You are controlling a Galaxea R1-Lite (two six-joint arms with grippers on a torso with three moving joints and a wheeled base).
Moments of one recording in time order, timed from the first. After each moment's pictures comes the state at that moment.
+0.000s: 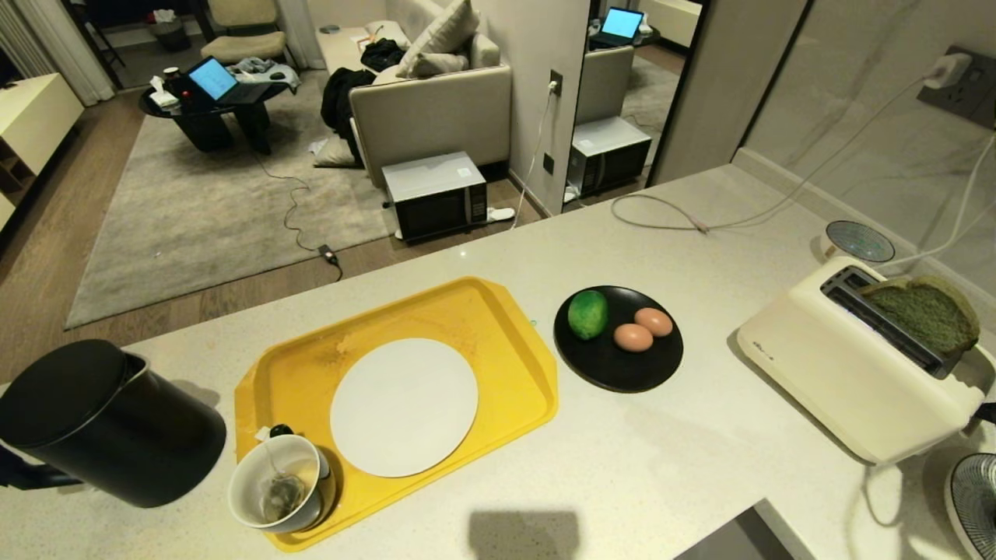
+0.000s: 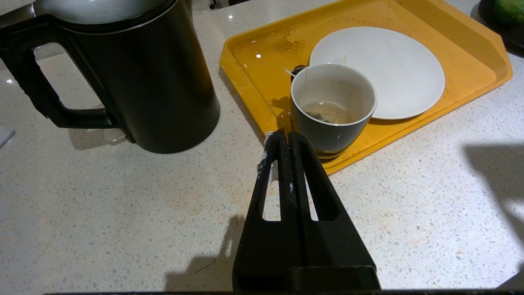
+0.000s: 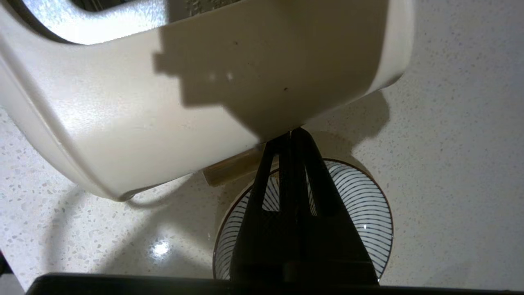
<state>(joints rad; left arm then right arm) 0.00 0.00 0.00 0.00 0.00 0.01 -0.64 1.62 -0.75 -0.08 0.34 -0.68</state>
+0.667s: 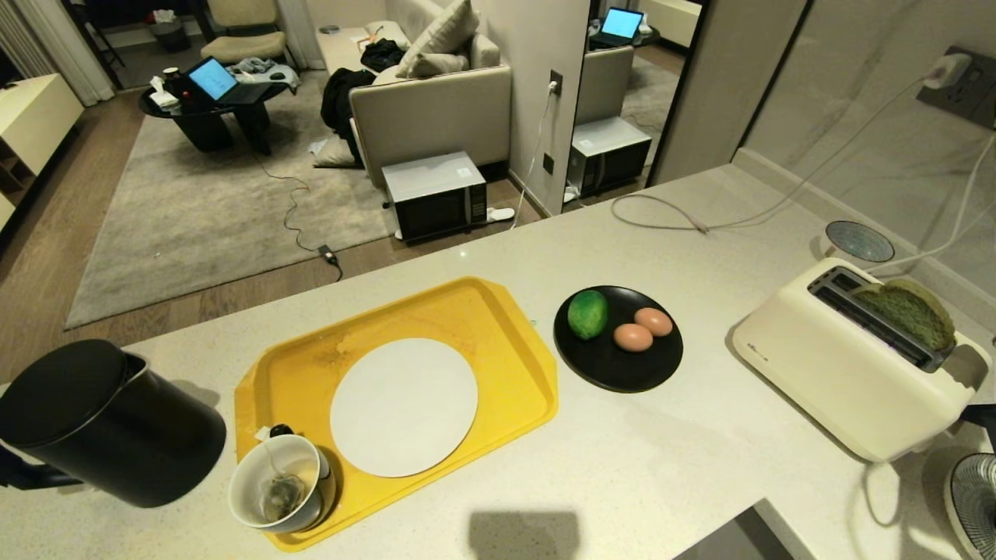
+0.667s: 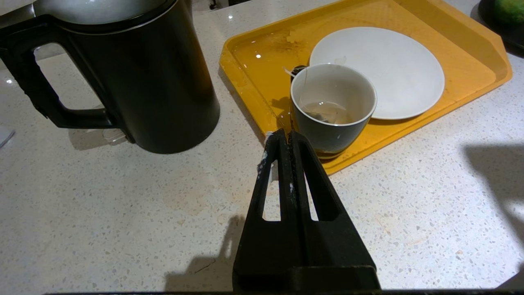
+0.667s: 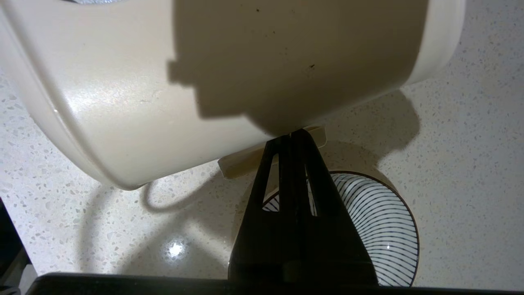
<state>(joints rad) 0.00 0.00 0.00 0.00 0.00 0.01 -0.64 1.65 -0.76 -0.08 0.41 -0.68</state>
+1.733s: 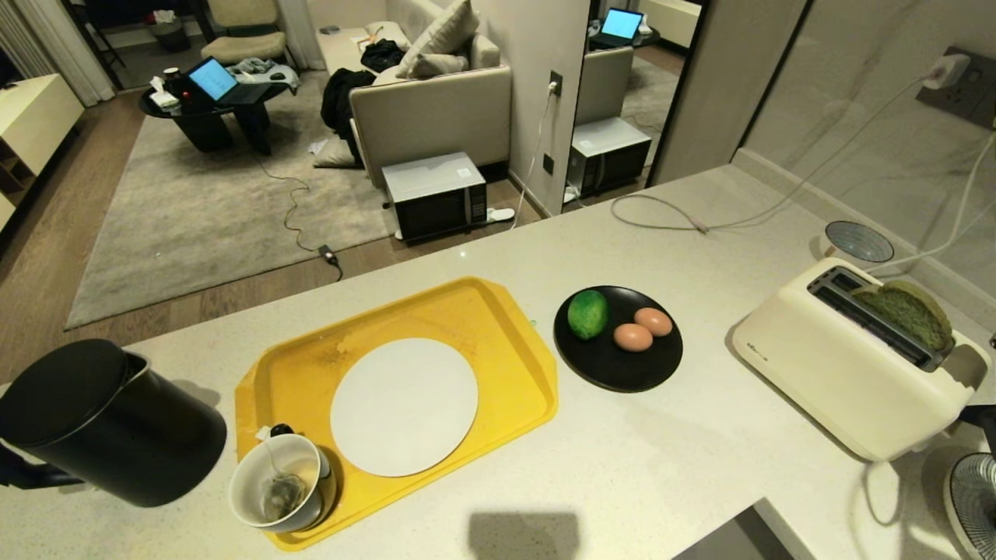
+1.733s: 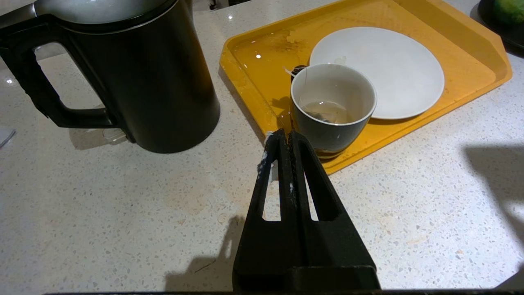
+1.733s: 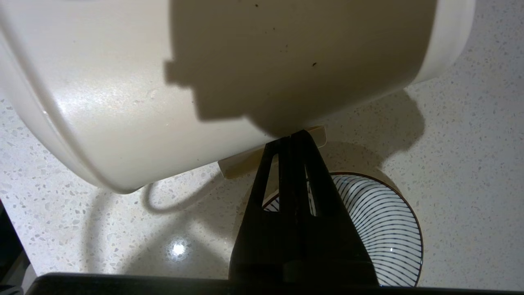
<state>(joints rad) 0.00 0.00 0.00 0.00 0.00 0.01 -0.64 1.67 -0.76 -0.08 0.41 -0.68</state>
